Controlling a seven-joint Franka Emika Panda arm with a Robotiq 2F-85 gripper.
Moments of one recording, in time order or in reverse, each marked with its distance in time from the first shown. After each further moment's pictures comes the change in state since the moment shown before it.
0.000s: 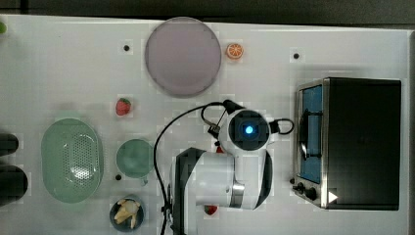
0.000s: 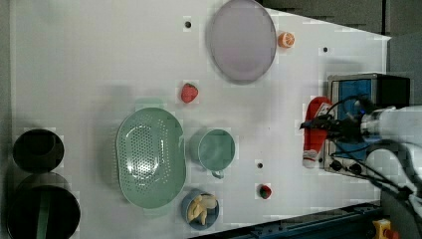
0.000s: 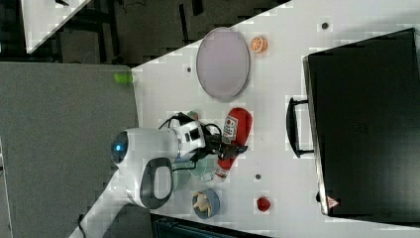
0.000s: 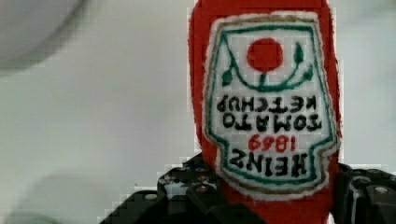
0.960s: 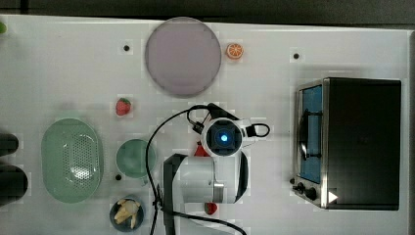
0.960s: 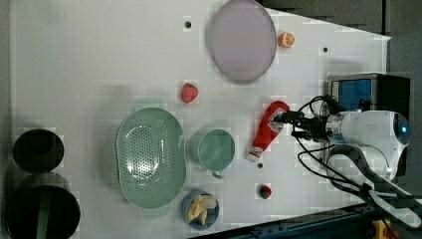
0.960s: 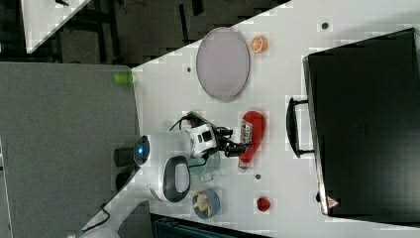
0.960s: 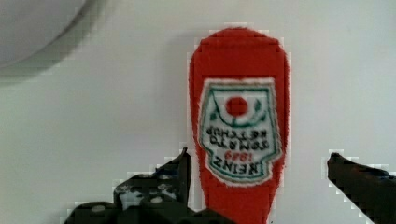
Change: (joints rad) arm 0.015 0.153 0.057 -0.051 0.008 0.273 0.112
